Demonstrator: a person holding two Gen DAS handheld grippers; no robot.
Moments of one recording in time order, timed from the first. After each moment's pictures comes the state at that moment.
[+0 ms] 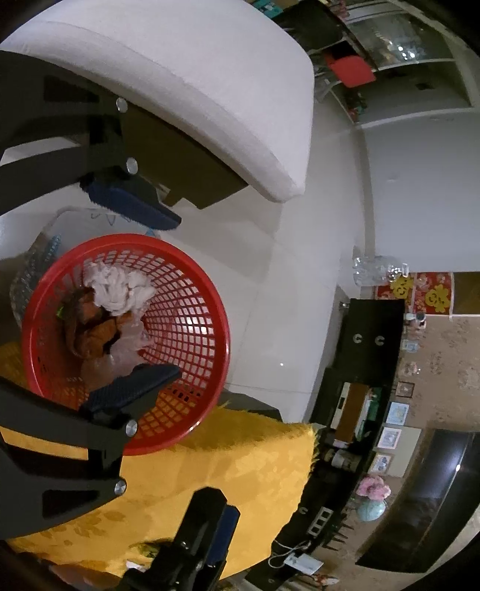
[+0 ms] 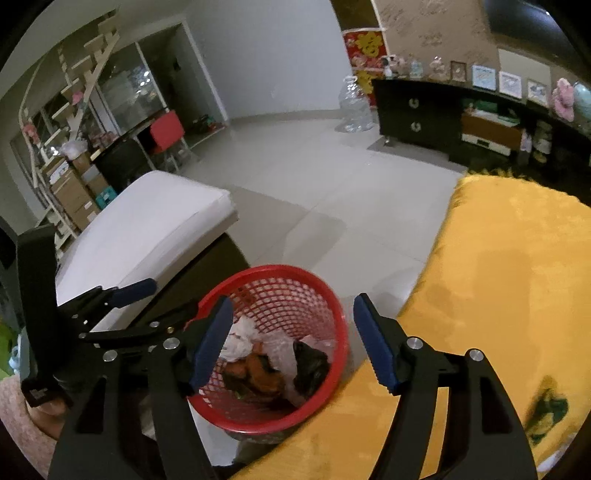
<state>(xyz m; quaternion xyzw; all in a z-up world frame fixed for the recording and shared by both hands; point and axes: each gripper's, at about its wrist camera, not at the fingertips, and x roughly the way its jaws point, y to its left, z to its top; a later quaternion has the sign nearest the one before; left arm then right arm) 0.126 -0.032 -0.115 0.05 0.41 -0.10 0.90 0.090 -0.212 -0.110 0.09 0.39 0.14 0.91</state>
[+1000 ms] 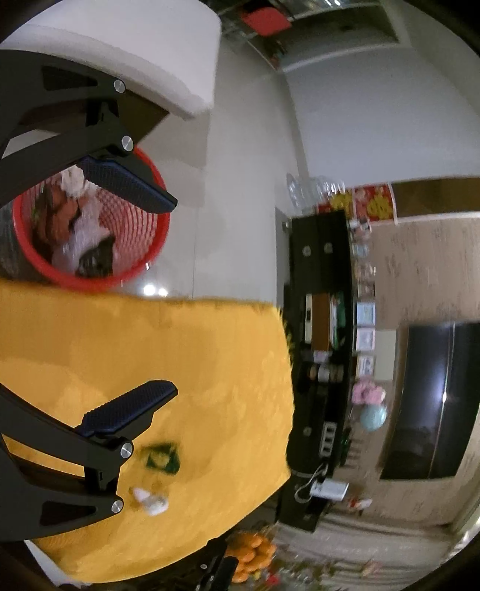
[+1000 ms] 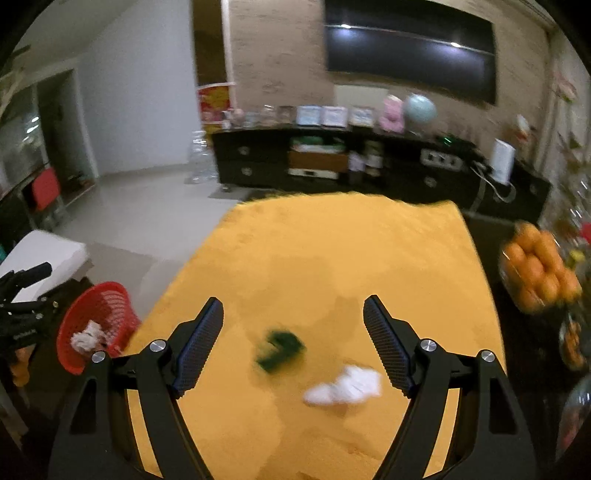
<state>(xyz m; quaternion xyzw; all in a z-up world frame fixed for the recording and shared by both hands) 0.046 -0.177 -0.071 0.11 0.32 -0.24 0.91 -0.080 -0.404 -0.082 0.08 0.32 -0.16 0.93</state>
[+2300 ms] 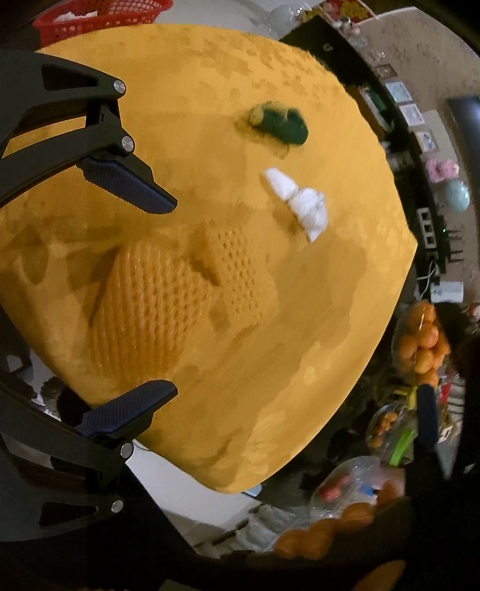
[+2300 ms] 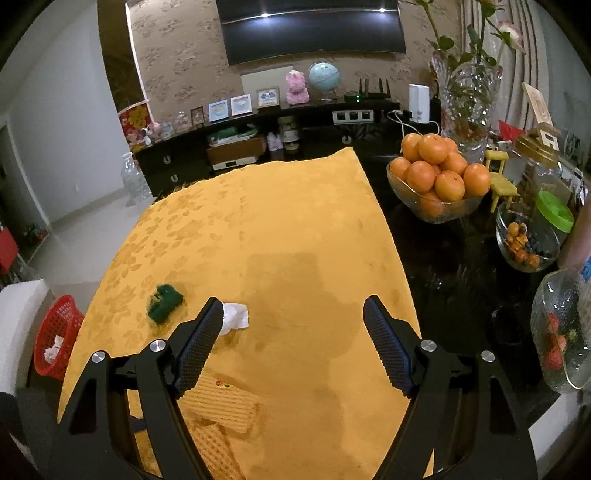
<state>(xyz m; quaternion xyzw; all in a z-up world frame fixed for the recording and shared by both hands) -0.153 -0.346 -0.196 0.27 0.40 -0.51 0.71 -0.194 -0.488 -0.119 0.17 0.31 -0.26 0.90</state>
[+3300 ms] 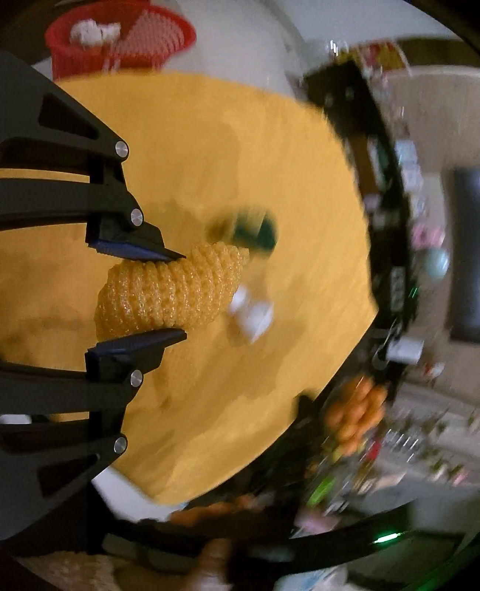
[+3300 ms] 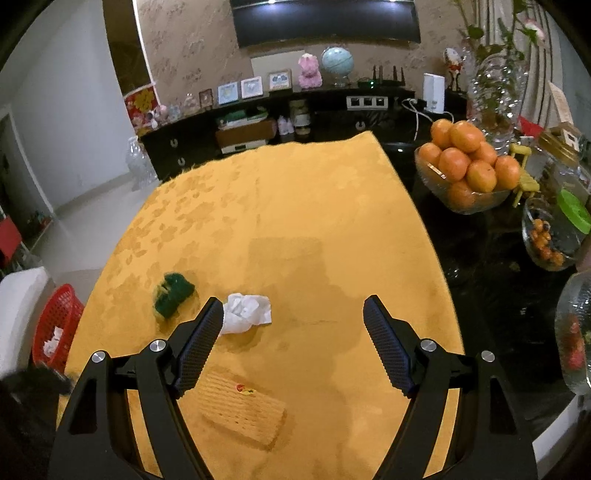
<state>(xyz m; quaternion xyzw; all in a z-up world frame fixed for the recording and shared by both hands) -0.073 -0.290 -0.139 0.17 0.38 -0.45 0.79 -0.153 -0.477 -0.140 0.17 0.35 -0.24 0.89</state>
